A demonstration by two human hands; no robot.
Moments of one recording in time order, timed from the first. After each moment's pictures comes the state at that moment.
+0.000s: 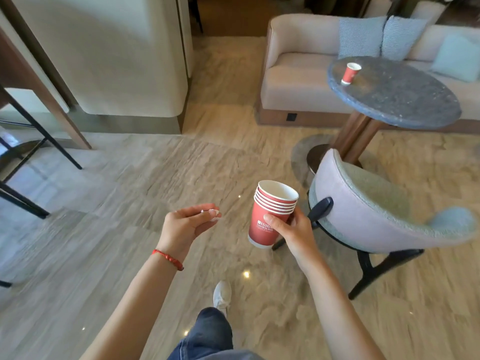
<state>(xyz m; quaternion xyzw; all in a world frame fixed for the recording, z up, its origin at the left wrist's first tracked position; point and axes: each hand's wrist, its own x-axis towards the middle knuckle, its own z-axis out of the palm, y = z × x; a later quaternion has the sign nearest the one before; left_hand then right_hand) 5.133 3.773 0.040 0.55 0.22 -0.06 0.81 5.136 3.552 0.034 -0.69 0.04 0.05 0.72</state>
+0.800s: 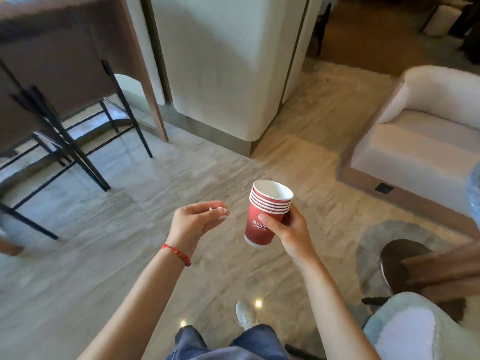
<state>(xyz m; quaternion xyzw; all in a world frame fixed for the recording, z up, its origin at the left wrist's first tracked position) 5.401 3.845 0.056 0.49 0.34 0.14 0.79 5.499 3.671 0.040 -0.68 -0.15 0.21 0.68</state>
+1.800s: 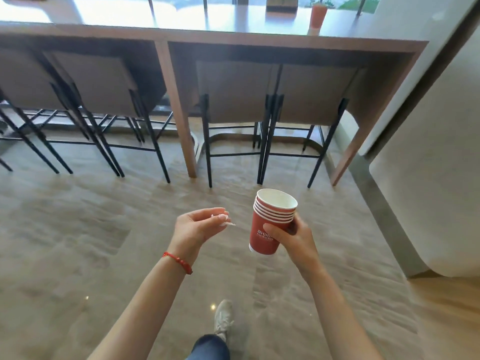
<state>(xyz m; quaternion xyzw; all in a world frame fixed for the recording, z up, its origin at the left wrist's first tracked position) 5.307 3.981 0.029 0.28 0.53 0.52 0.61 5.517 3.976 0.007 -0.51 -0.46 0.55 0.48</state>
